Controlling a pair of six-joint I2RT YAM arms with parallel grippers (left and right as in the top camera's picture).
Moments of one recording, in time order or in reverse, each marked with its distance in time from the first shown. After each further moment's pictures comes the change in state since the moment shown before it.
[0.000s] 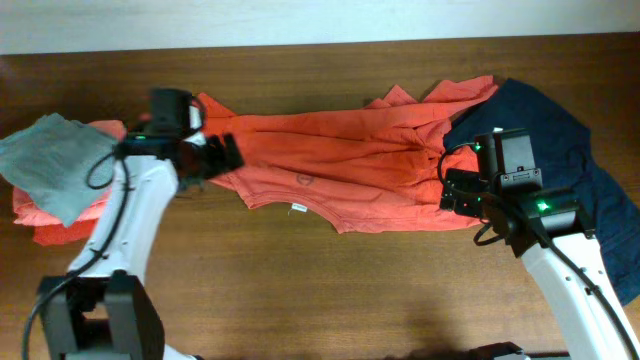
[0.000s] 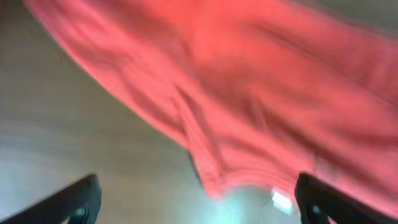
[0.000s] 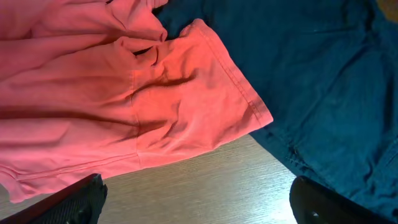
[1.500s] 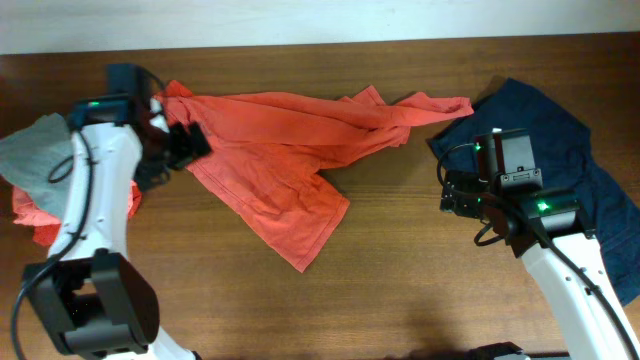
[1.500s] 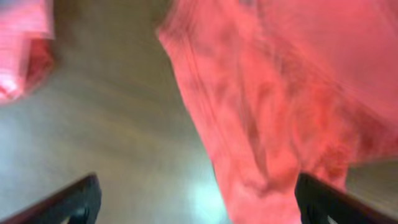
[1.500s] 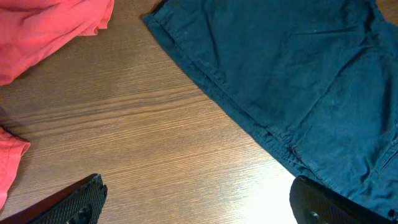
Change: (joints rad) left arm 0.139 0.117 0.306 -0.369 0.005 -0.024; right arm 0.000 0.000 0.000 -0.005 0.000 -0.017
